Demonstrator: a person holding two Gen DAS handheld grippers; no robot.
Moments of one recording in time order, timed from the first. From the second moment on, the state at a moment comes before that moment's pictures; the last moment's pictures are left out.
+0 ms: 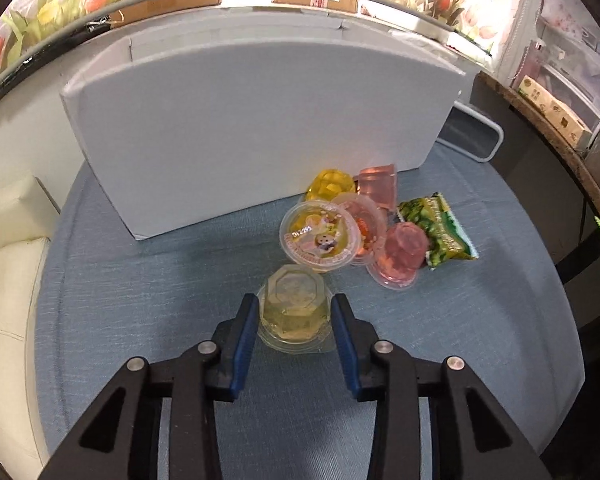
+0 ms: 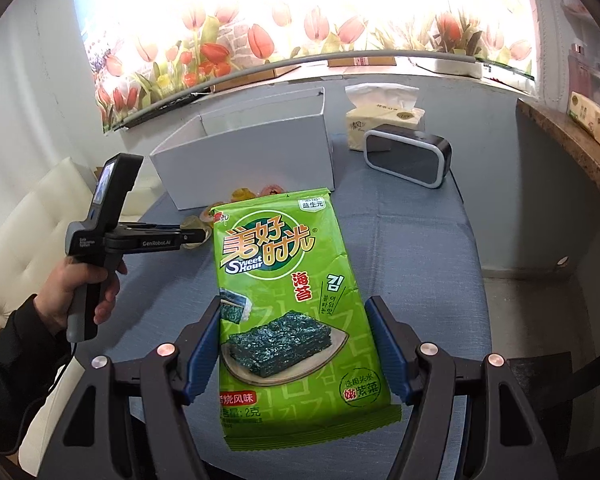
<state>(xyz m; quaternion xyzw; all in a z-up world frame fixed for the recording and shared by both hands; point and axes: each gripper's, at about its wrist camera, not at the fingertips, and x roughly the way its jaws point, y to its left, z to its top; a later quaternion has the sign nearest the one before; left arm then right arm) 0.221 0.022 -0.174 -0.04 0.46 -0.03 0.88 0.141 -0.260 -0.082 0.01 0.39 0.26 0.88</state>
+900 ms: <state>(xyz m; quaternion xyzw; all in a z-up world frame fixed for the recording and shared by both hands) 0.262 0.073 0.010 -0.08 0.31 0.00 0.95 0.317 -0.112 0.009 -0.01 0.30 0.29 0.91</state>
